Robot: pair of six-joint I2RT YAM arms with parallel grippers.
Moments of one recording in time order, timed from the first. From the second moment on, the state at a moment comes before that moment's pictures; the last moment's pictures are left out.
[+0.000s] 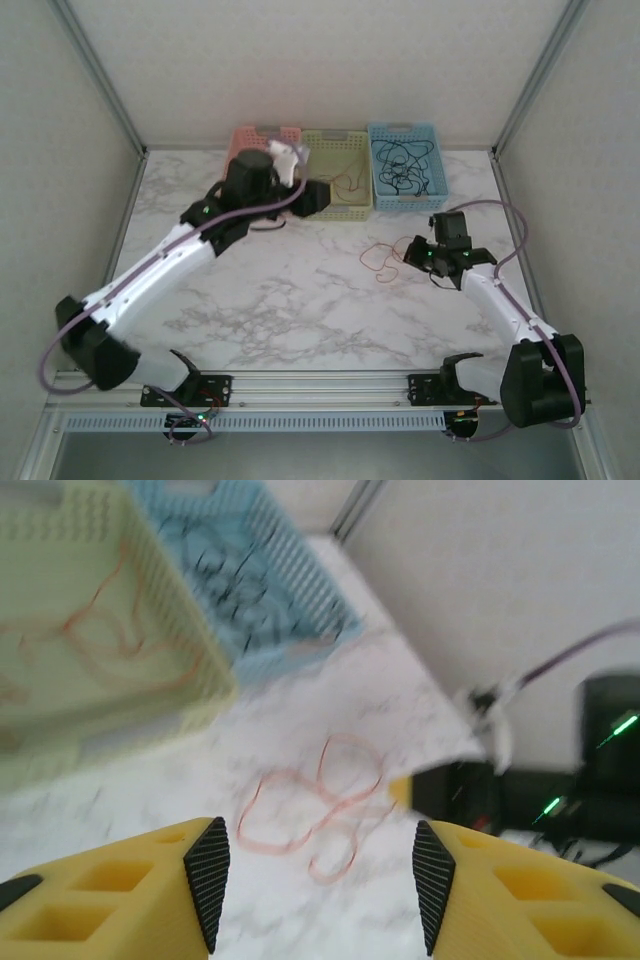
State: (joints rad) left arm -0.69 1.29 1.21 -0.36 0.17 -0.46; right arm 0.25 1.18 0.81 -0.50 -0.21 0.56
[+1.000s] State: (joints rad) left arm -0.69 0.52 0.85 -0.88 -0.17 -0.62; right arm 0.45 1.89 2.35 -0.67 -0.09 0.54
